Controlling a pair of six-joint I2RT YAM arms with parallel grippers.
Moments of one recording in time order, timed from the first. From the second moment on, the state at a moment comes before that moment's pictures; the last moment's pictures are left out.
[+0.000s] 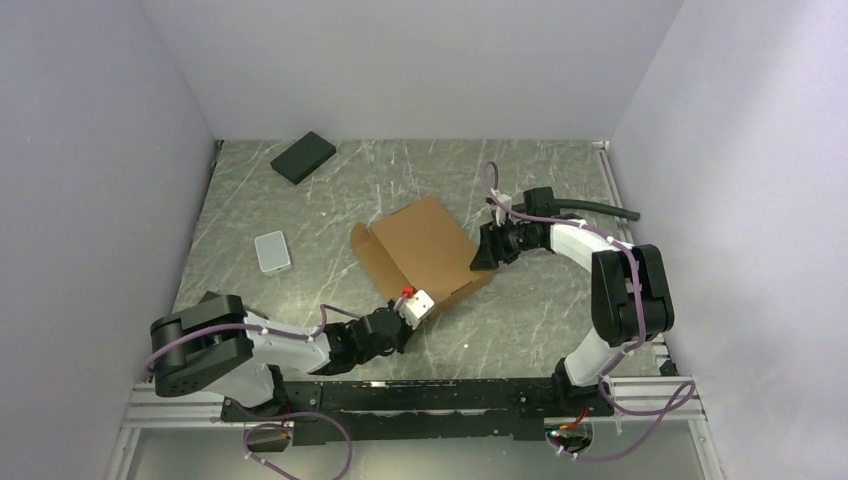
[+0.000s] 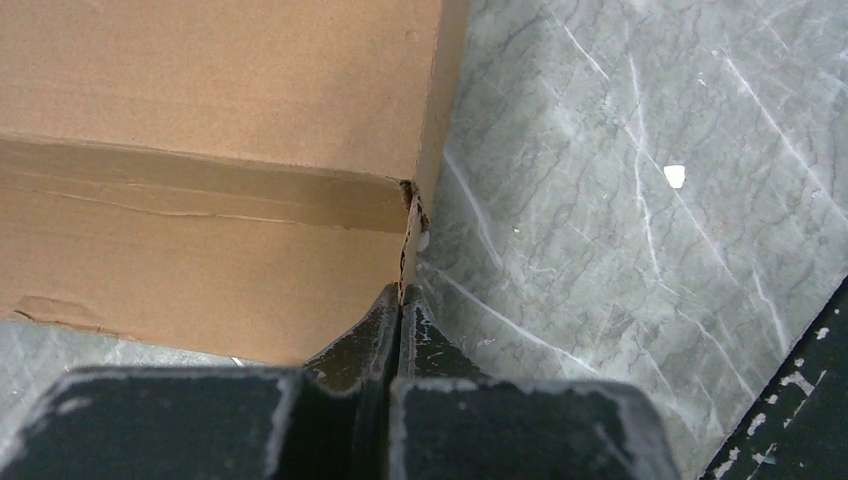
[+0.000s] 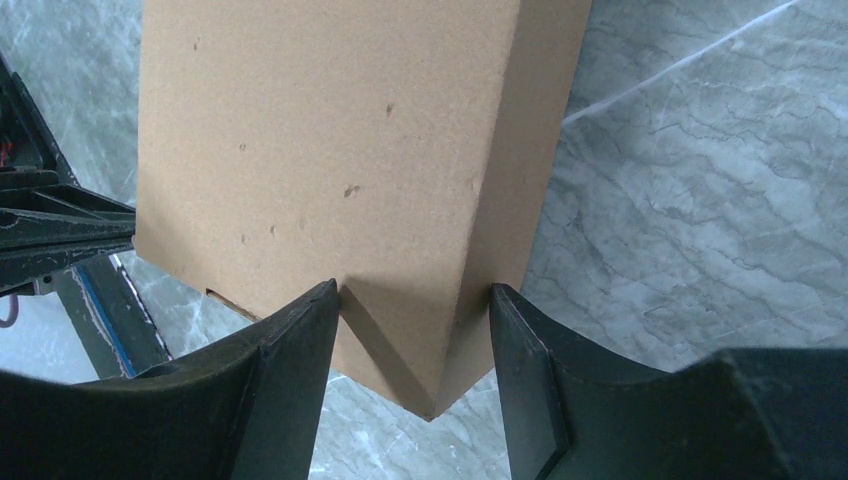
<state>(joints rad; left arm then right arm) -1.20 1.41 0.37 0.54 -0.32 -0.14 0.16 1.65 0.94 -0.36 -0.78 -0.22</state>
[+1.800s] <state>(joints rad) -0.75 0.70 0.49 -0.18 -0.33 -0.62 0.21 1.65 0.97 -0.40 -0.77 -0.34</state>
